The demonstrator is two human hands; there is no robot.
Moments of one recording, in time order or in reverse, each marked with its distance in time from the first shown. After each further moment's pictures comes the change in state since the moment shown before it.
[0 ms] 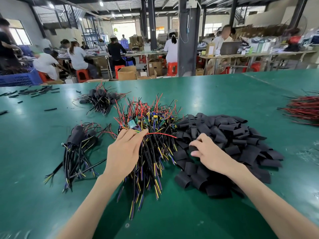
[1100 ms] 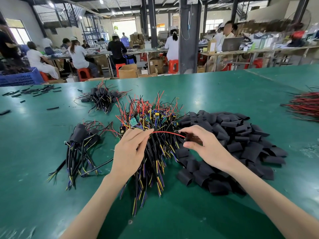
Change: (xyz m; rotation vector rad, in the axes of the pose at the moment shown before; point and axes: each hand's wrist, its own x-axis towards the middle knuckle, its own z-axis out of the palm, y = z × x) left_hand -0.002 0.012 0.001 -0.275 0.115 0.002; right_hand -0.012 -0.034 -0.019 0.662 0.239 -0.189
